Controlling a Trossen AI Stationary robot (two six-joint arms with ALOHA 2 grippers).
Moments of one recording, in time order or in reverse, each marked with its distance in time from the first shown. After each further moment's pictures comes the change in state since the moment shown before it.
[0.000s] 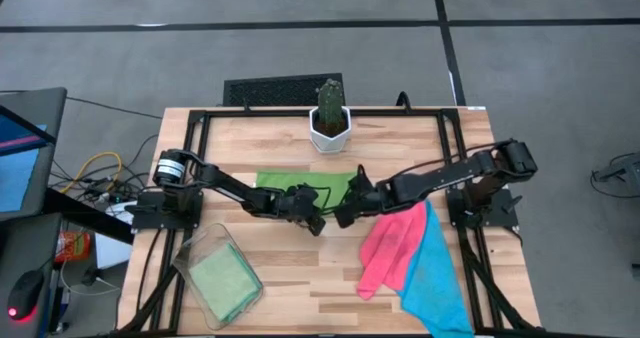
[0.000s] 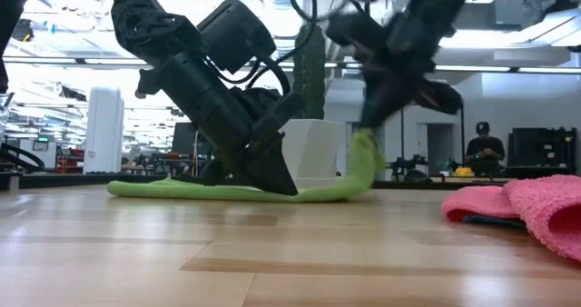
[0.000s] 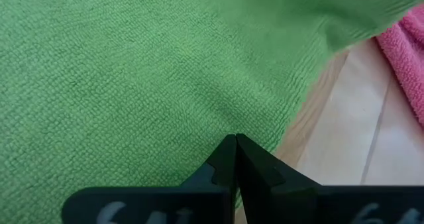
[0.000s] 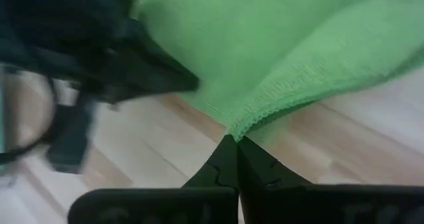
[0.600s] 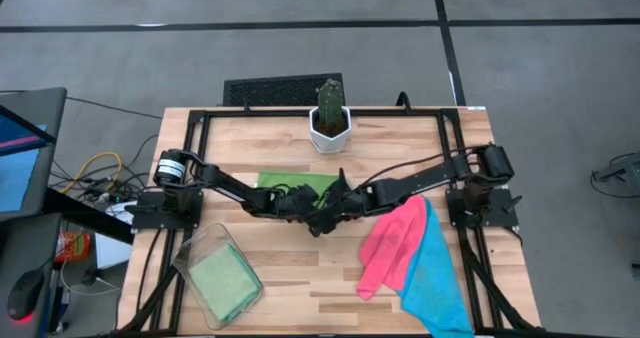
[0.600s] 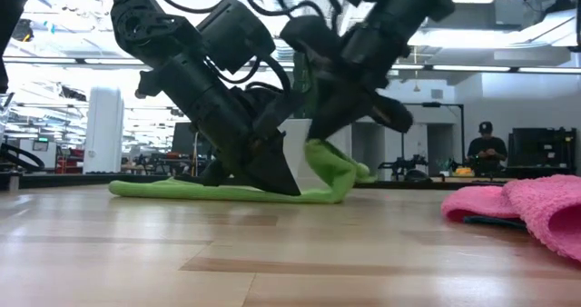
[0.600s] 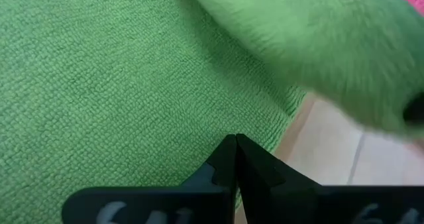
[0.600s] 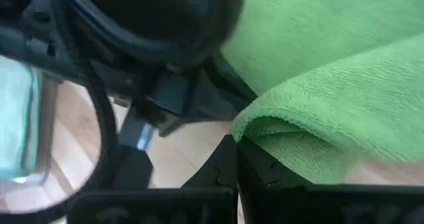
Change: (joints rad) left arm 0.000 0.003 -0.003 0.035 0.033 -0.004; right arm -0.019 0.182 0.095 0.197 -0.076 -0.107
